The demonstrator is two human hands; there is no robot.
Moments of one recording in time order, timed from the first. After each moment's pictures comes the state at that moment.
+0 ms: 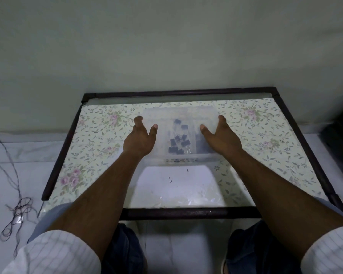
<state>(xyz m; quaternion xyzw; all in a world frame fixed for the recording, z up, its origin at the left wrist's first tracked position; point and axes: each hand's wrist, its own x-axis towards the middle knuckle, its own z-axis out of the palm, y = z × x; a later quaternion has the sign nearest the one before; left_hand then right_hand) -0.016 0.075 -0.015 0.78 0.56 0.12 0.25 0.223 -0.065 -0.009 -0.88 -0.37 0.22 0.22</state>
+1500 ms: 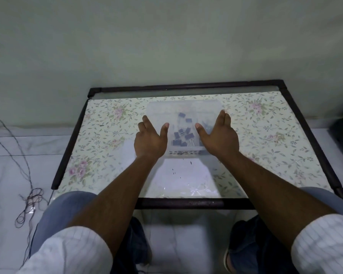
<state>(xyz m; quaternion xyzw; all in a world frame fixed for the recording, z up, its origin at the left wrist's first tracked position) -0.009 0.024 -0.017 0.77 0.60 0.12 0.16 0.189 -0.078 -0.023 -0.89 -0.40 0.11 0.19</state>
